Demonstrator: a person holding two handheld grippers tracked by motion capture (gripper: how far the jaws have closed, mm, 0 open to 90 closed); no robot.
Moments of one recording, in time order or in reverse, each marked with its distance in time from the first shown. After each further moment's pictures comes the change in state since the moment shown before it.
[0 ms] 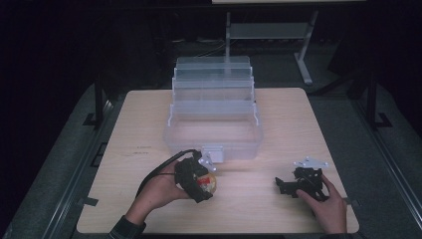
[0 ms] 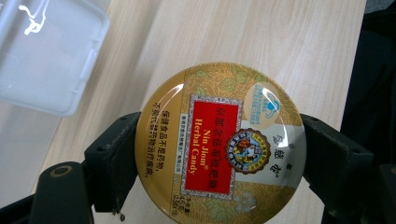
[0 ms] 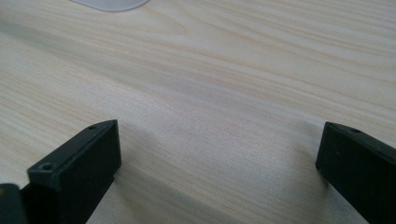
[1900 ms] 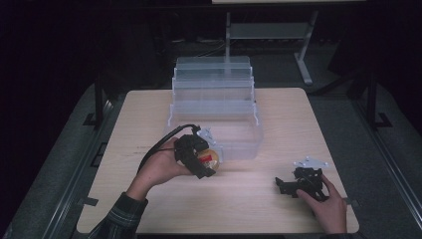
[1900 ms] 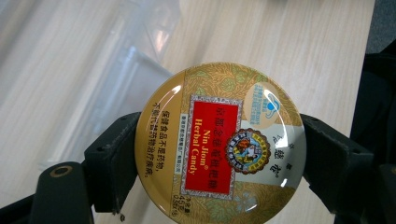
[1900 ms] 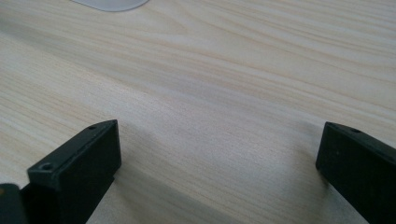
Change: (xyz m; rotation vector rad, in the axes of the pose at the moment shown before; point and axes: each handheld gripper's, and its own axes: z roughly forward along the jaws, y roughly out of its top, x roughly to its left) left arm 0.037 0.032 -0.039 -0.066 0.019 -0.031; right arm 0.000 0.000 0.000 -0.001 0.000 0.001
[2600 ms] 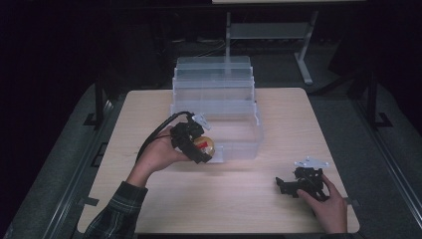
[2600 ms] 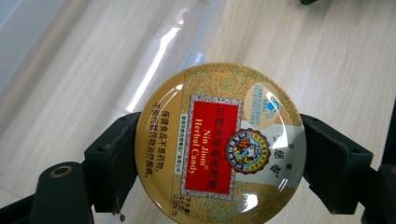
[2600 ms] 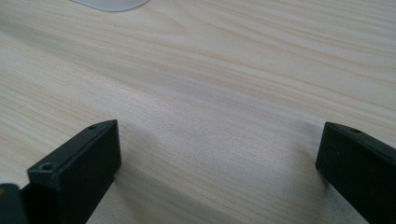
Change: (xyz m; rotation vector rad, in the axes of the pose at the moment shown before) left arm 0.033 0.001 -0.008 -0.021 0.047 -0.072; right arm 0.000 0.000 0.000 0.001 0.000 0.002
